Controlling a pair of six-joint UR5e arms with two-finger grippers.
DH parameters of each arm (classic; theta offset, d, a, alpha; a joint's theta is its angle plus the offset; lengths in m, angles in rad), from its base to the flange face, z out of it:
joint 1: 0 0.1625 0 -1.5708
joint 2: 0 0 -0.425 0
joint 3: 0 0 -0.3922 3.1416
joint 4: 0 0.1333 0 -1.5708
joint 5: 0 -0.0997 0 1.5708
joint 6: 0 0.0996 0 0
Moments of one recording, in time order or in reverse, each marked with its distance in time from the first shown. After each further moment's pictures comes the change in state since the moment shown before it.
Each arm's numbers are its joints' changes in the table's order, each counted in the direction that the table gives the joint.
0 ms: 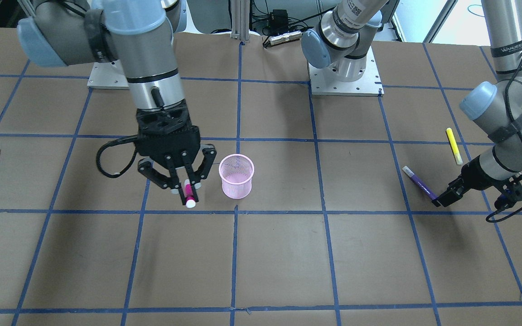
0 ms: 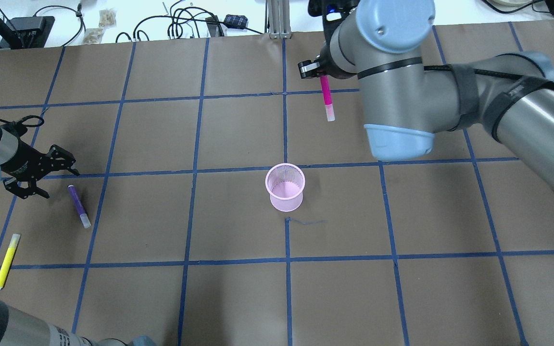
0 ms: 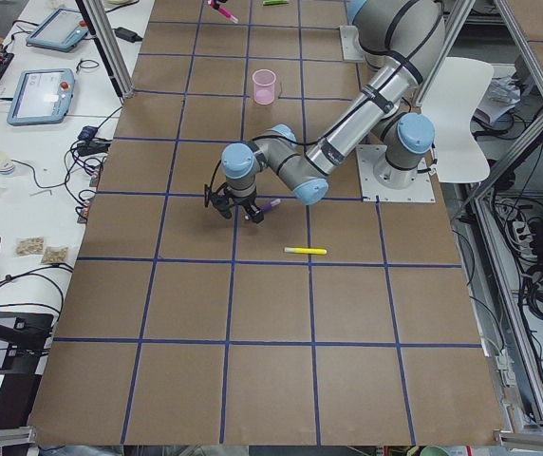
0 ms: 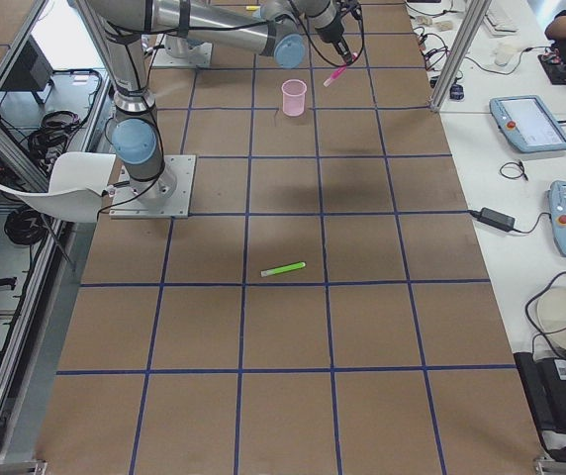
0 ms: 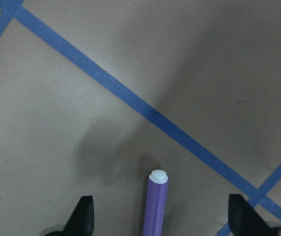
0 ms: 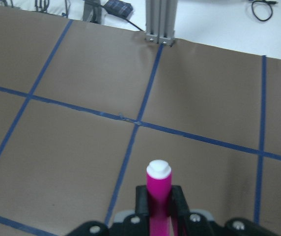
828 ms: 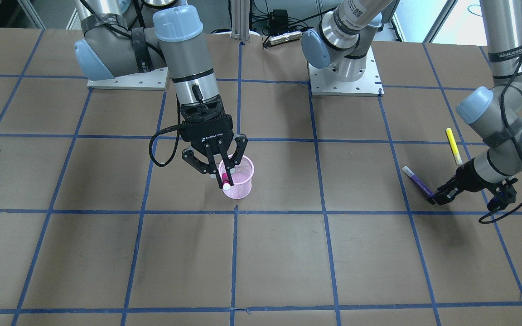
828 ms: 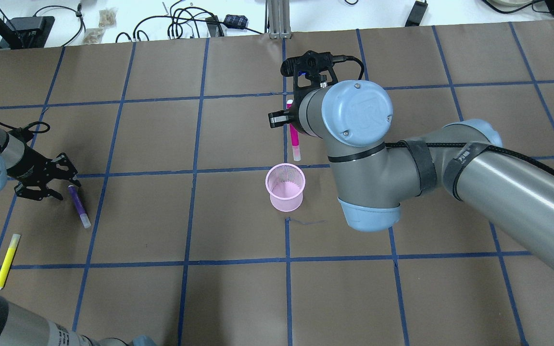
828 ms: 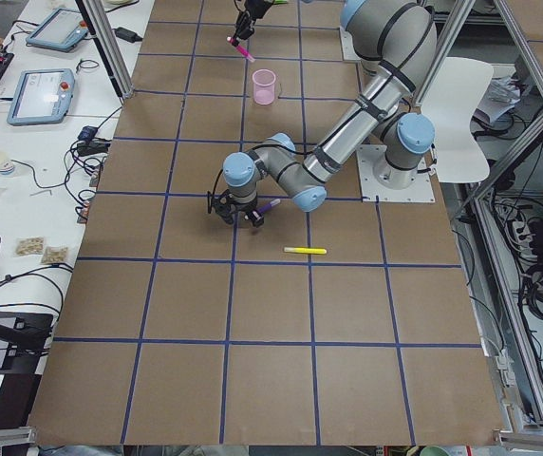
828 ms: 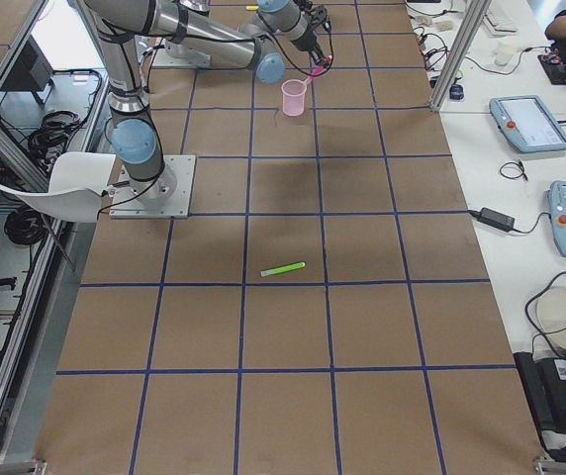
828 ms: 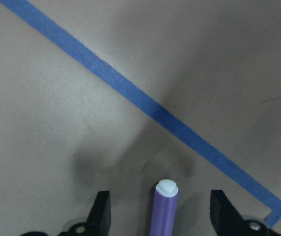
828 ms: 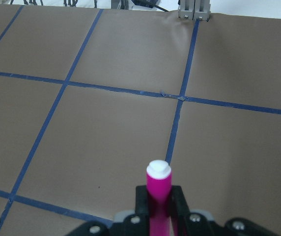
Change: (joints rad) left arm 0.000 0.022 0.008 -0.006 -0.001 -0.006; right arm 0.082 -0.004 -0.212 -0.275 -0.010 0.146
